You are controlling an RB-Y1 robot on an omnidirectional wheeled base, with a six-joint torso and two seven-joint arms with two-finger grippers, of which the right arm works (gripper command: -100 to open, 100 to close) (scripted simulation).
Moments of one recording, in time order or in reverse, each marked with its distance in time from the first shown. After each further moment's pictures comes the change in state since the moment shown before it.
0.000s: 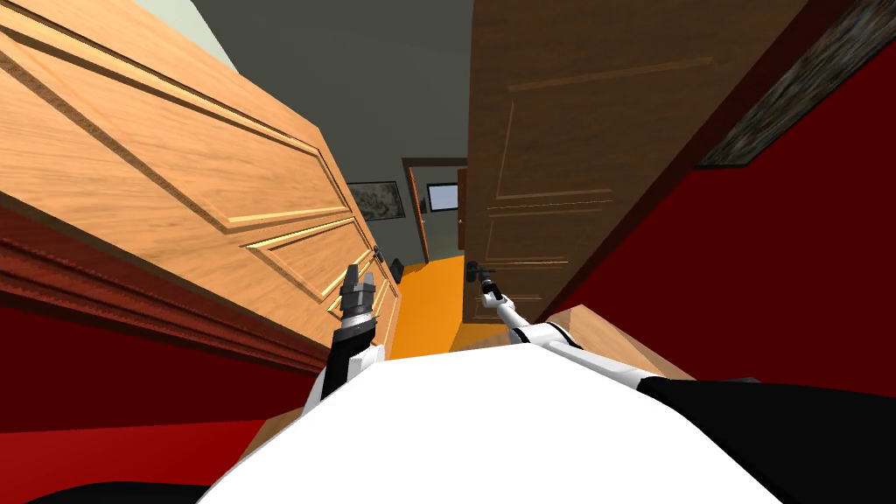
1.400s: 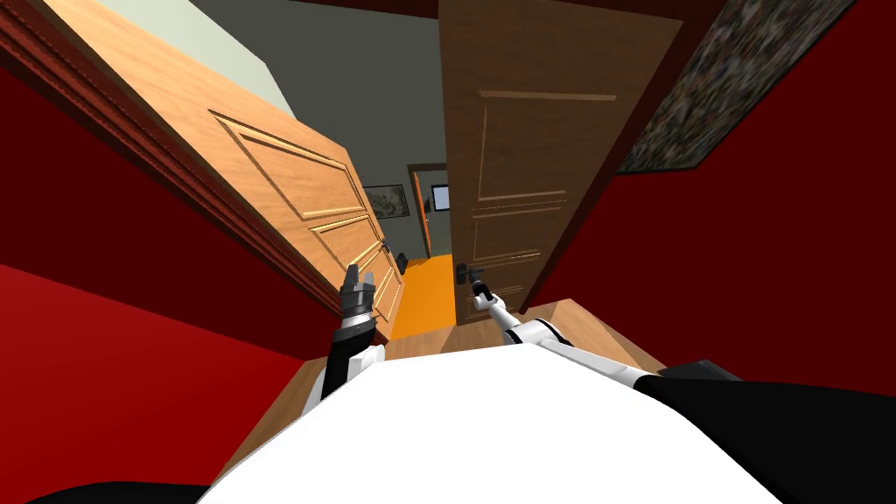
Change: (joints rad) arm -0.031 0.055 0.109 0.028 0.042 -0.010 -0.042
